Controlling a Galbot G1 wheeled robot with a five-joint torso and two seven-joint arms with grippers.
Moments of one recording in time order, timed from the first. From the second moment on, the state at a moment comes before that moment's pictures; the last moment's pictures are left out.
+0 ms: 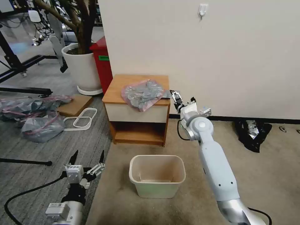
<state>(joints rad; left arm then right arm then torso) 1.88 -1.47 -0.67 -2.27 -0.16 -0.09 0.03 -0.68 1.49 0.35 1.48 1.43 -0.21 0.40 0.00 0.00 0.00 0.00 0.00</state>
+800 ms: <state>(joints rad) 1.87 -1.46 -0.69 -2.25 -0.15 -0.10 0.03 -0.62 1.53 0.35 1.37 1.34 -0.16 0.35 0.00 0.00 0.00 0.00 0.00</state>
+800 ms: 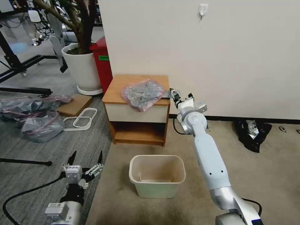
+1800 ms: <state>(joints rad) 1.87 -1.46 -0.68 -2.24 -0.13 -0.12 0.03 -0.90 1.39 0.30 1.77 1.30 -0.15 0.38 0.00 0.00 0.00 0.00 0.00</state>
